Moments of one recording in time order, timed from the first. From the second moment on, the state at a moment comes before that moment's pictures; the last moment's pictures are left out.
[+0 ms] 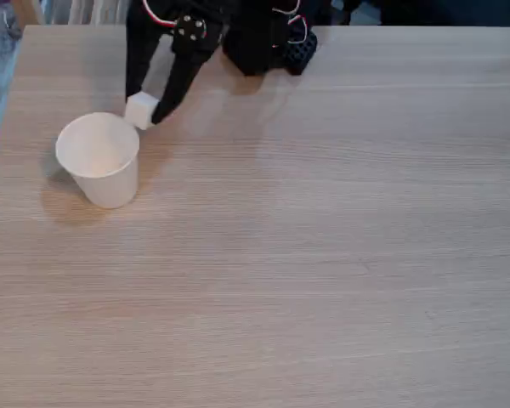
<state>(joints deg) 39.8 137.6 130.5 47.3 -91.8</state>
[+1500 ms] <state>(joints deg) 46.0 128.6 129.6 38.5 -92.6</state>
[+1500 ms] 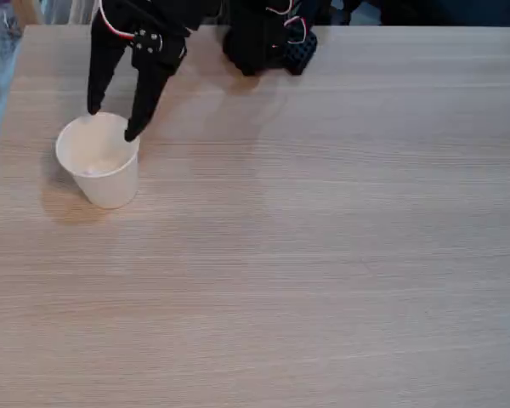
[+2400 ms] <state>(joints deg) 37.4 129.7 126.7 40.5 -89.3</state>
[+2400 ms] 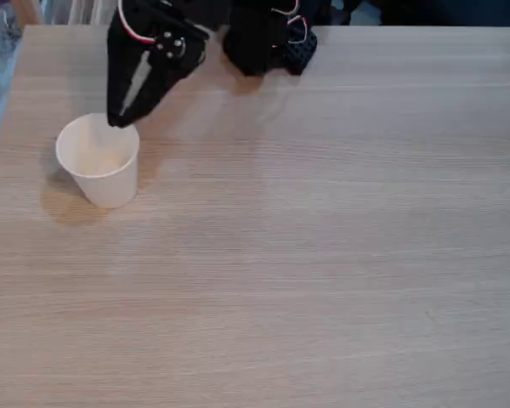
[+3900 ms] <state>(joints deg) -5.2 189.3 171.0 72.9 -87.0</state>
